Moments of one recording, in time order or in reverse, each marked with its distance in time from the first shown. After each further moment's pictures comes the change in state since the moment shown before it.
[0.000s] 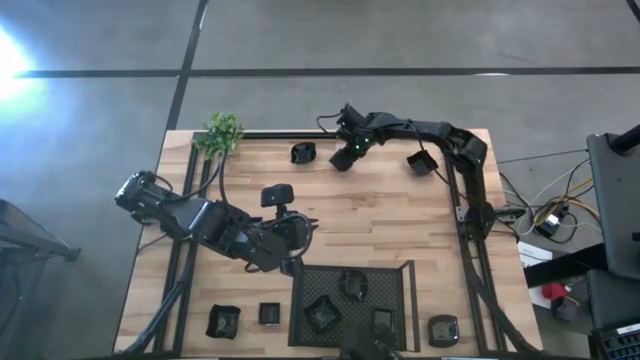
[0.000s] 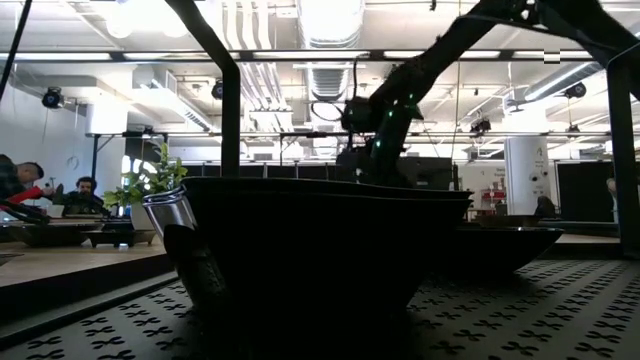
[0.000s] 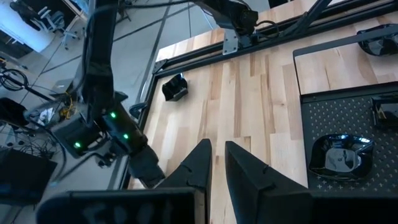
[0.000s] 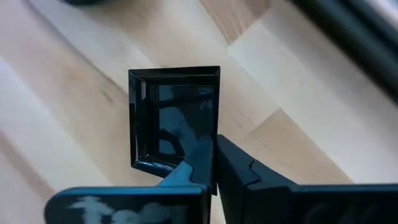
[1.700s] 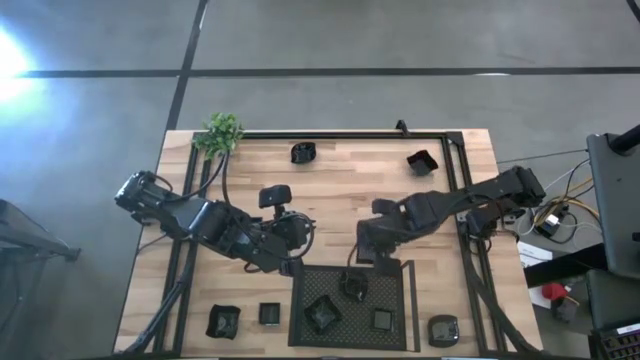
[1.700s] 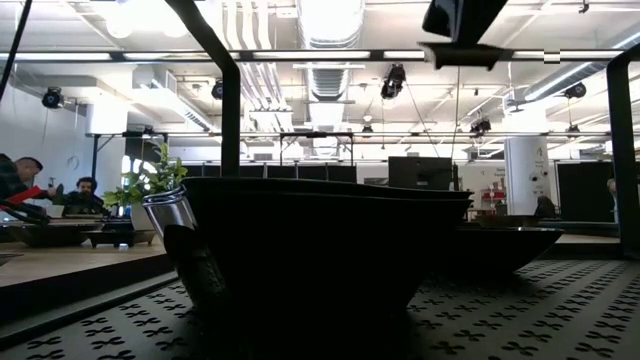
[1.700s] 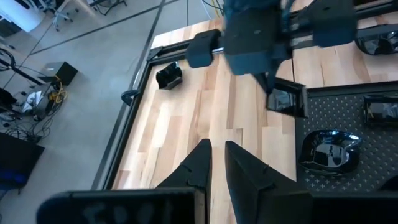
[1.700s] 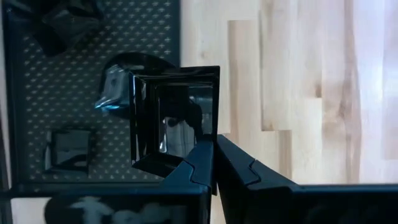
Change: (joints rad) left arm 0.000 0.001 0.000 -0.048 0.019 -0.098; right arm 0.899 -0.439 -0.005 -0.517 0.177 0.132
